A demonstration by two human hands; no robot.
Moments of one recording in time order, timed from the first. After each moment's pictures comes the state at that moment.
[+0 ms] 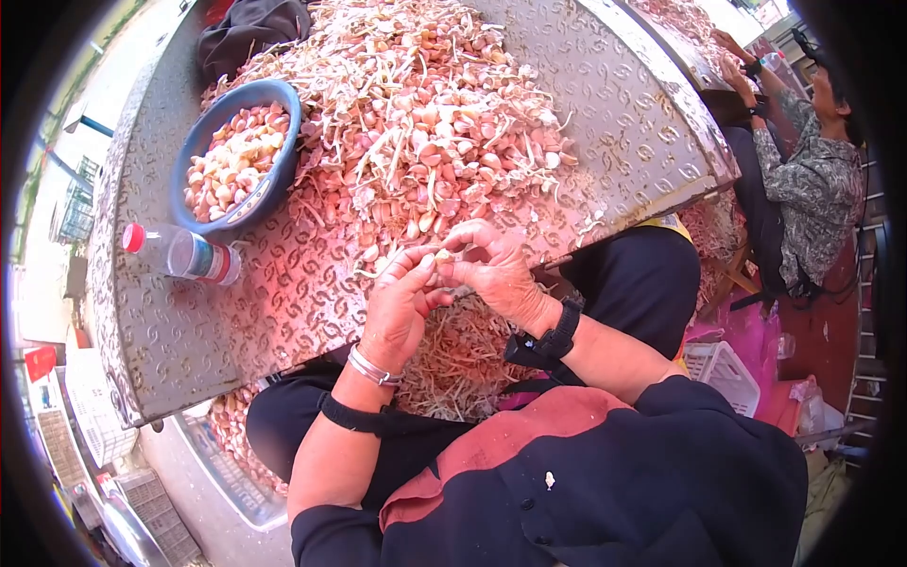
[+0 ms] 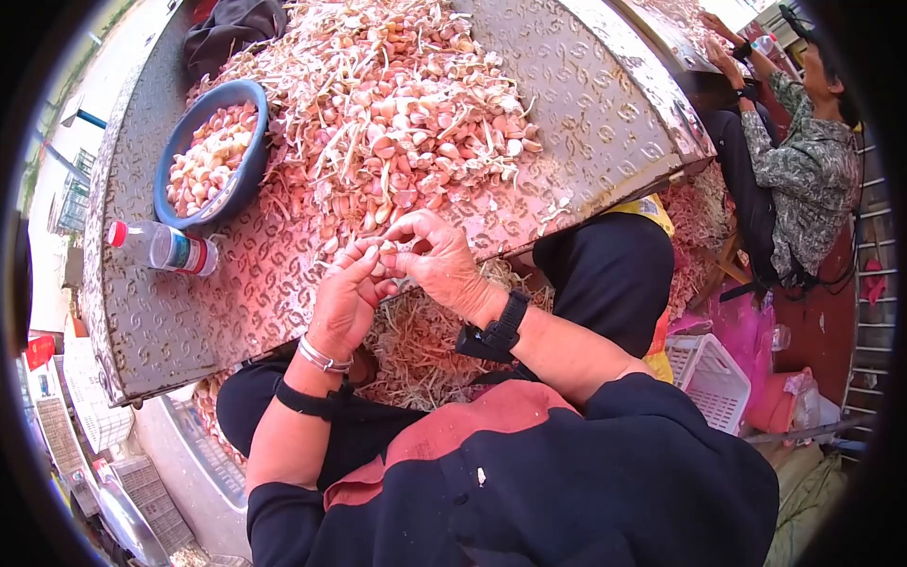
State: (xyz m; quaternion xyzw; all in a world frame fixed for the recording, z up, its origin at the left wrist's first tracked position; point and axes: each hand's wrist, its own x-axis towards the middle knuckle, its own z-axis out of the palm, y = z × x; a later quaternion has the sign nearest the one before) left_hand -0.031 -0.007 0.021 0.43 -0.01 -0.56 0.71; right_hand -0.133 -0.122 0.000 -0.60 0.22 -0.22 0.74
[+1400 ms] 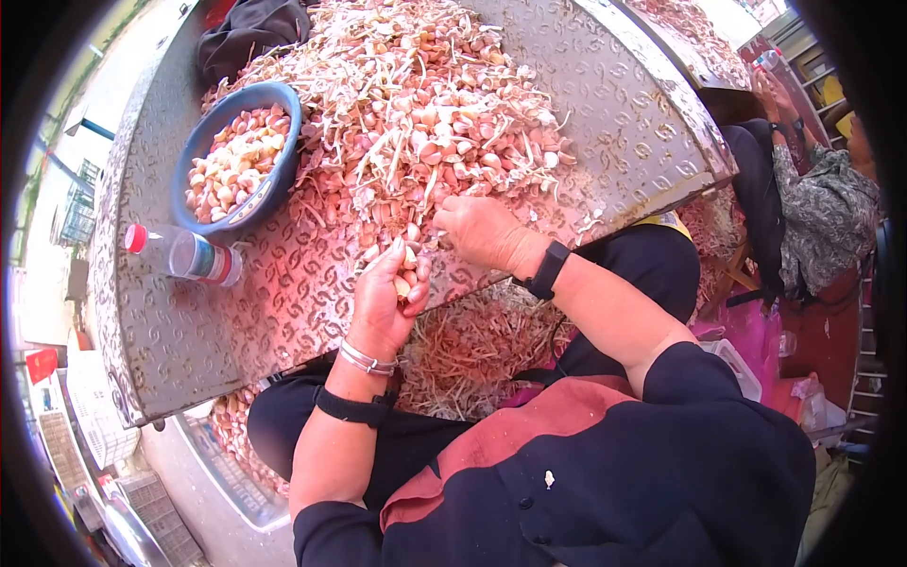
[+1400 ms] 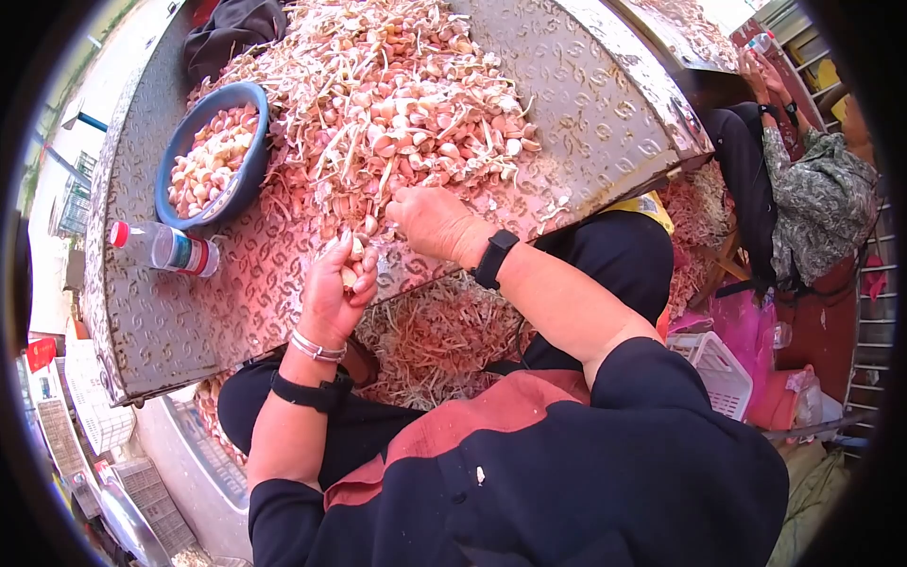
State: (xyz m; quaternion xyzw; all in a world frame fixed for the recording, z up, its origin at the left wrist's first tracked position) left_hand -0.010 -0.007 0.014 0.36 0.05 -0.59 0.72; right_hand -0.098 -0.180 -0.014 -0.98 0.02 -0.12 0.17
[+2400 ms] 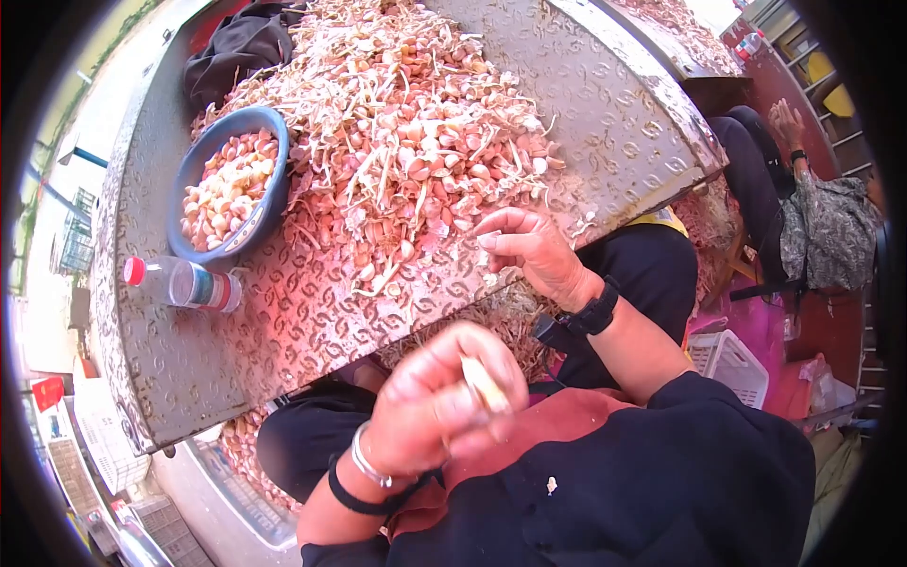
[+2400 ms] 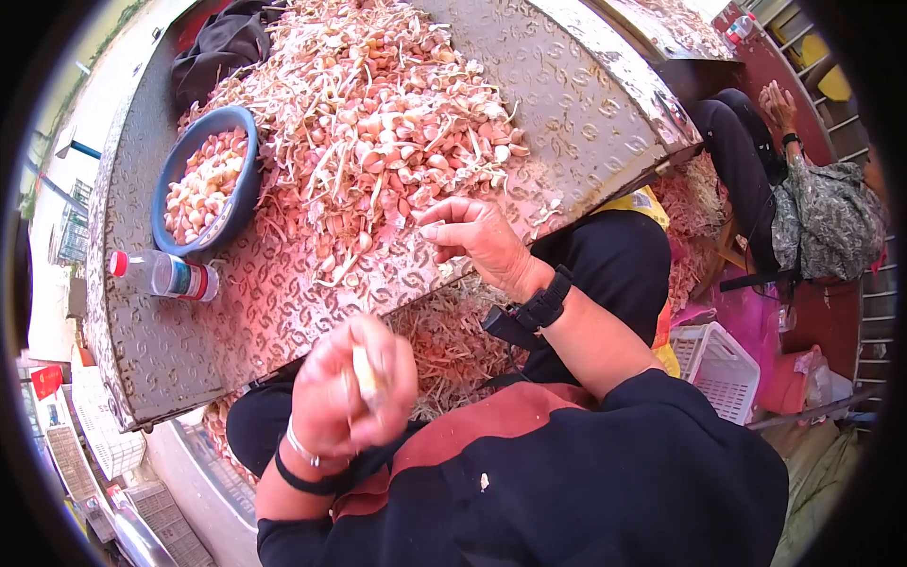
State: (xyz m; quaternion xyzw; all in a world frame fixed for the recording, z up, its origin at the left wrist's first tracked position) left_hand -0.068 0.028 0.128 0.13 -0.14 -0.71 0.68; right_hand -0.159 -0.176 0.031 -0.50 0.27 -0.14 0.81
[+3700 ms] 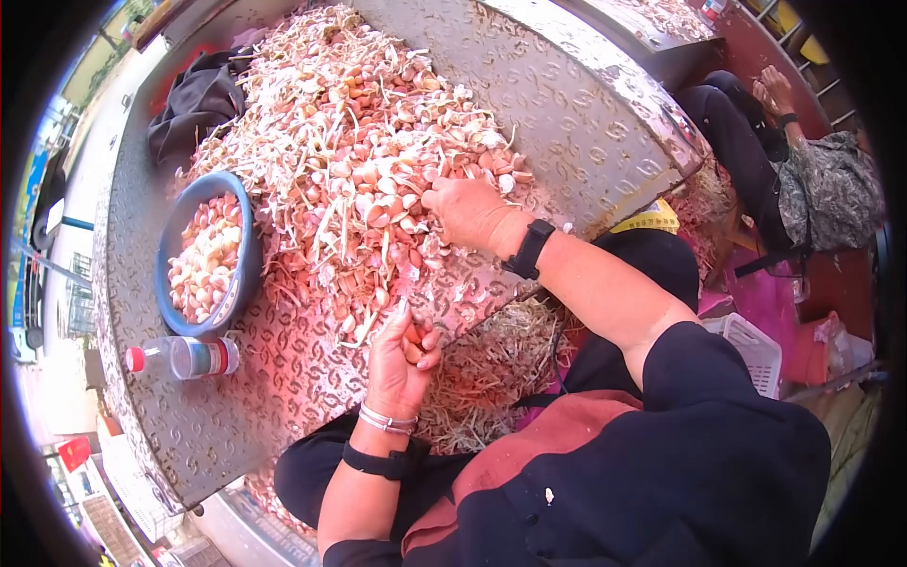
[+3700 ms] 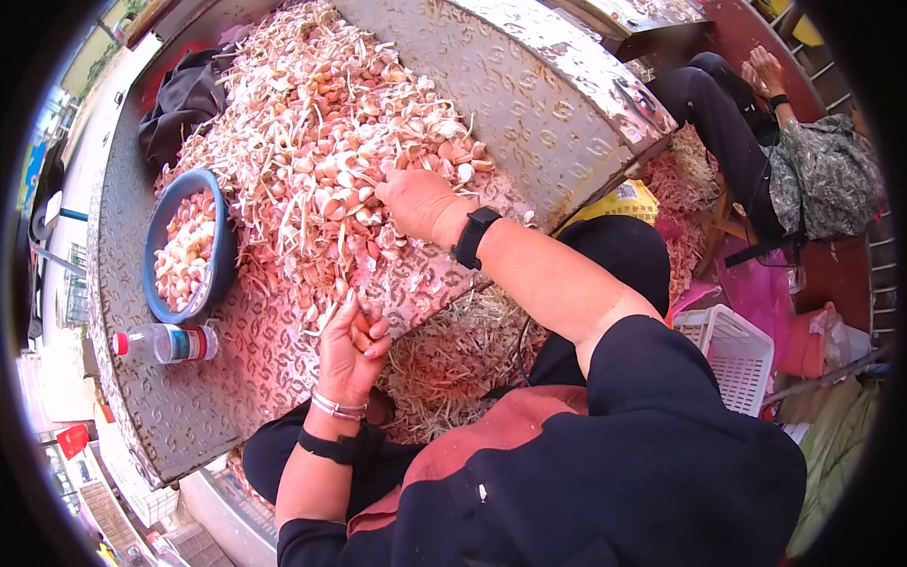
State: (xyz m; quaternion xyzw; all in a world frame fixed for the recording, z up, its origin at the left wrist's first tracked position) left_hand -0.039 -0.037 0.012 0.35 0.12 -0.61 0.70; right_hand -0.095 -0.259 0.004 -0.98 0.17 -0.08 0.11
